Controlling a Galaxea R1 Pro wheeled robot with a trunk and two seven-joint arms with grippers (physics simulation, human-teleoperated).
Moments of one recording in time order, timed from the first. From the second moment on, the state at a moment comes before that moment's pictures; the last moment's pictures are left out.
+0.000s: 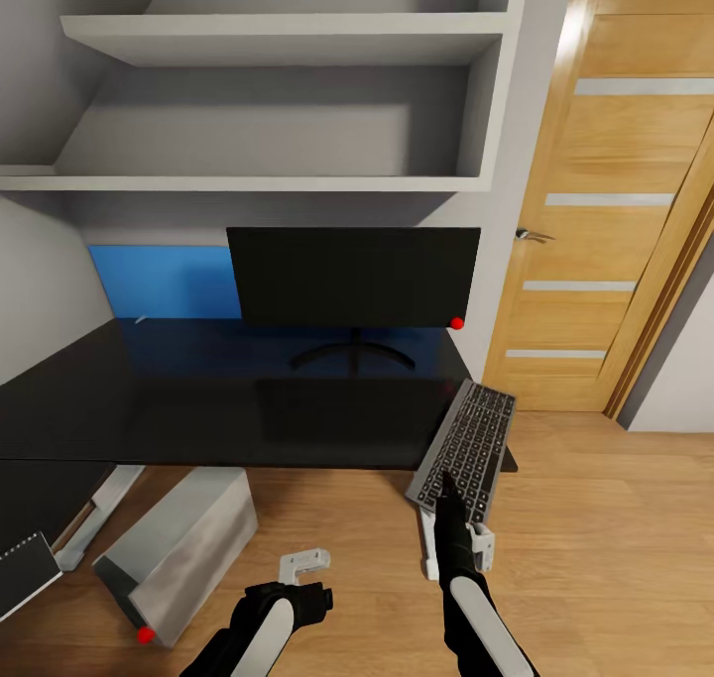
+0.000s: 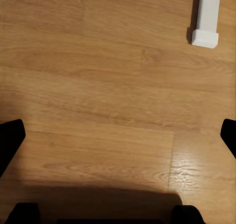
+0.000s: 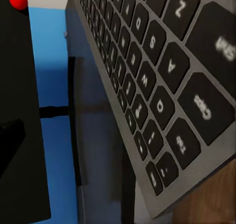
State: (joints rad) left arm -0.27 -0.07 -0.42 -1.10 0.69 0.65 0.56; right arm -0.28 0.12 0.24 -1.04 -1.59 -0.43 0.05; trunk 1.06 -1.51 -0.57
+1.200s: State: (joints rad) left arm -0.27 -0.07 -0.41 -1.11 0.69 0.65 0.56; right arm -0.28 0.12 0.23 -1.03 -1.61 -0.41 -0.10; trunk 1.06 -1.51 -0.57
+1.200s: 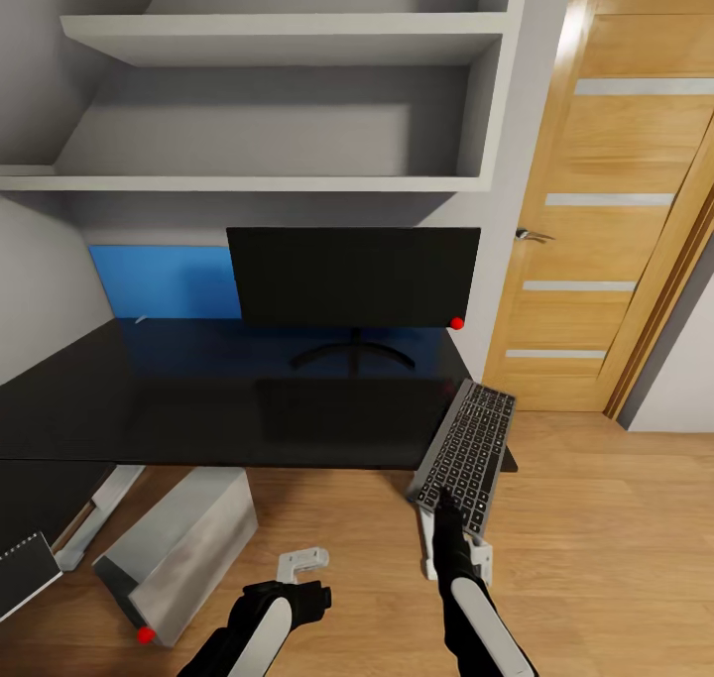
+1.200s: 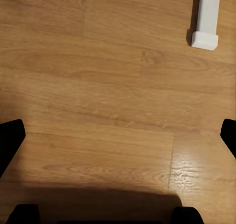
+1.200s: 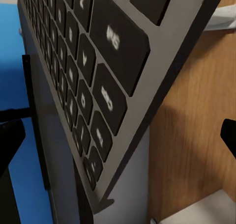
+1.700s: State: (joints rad) left arm -0.27 -0.07 -0.41 -1.11 0.69 0.65 0.56; right arm -0.28 0.12 0.22 -1.03 -1.61 -0.41 -0.10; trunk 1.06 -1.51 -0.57
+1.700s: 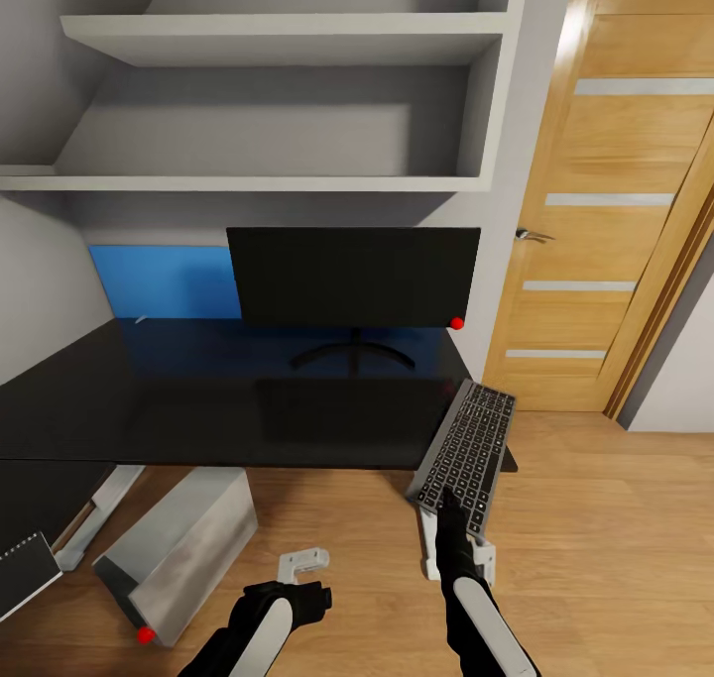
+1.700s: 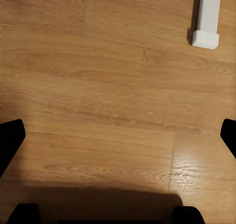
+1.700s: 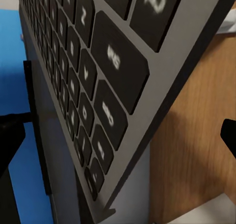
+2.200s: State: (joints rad) left arm -0.27 -0.07 -0.41 -1.10 0.69 0.65 0.56; right arm -0.28 0.12 0.22 -1.03 -1.59 -0.42 0.03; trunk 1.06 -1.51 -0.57
